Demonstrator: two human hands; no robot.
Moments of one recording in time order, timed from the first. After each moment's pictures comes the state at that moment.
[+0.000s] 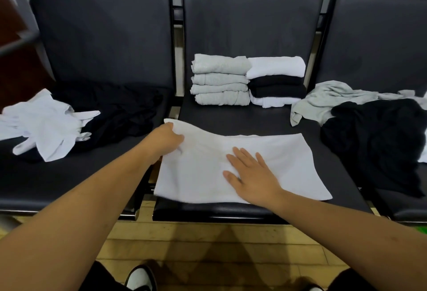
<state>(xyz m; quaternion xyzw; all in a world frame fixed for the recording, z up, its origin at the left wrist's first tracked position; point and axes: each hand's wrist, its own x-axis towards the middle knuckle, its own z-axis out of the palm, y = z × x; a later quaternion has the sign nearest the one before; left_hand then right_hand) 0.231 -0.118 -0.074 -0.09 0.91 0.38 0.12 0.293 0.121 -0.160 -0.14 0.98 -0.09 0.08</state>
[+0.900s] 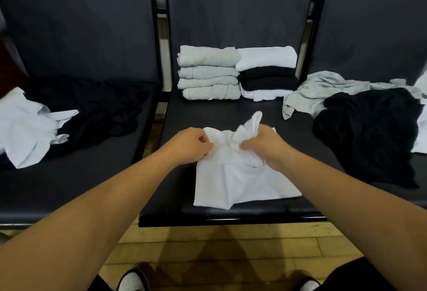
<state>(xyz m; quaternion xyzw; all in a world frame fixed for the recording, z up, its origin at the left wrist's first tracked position) 0.238 -0.050 -0.080 0.07 0.93 0.31 0.18 0.245 0.152 -0.103 0.14 0.82 -0.55 0.11</state>
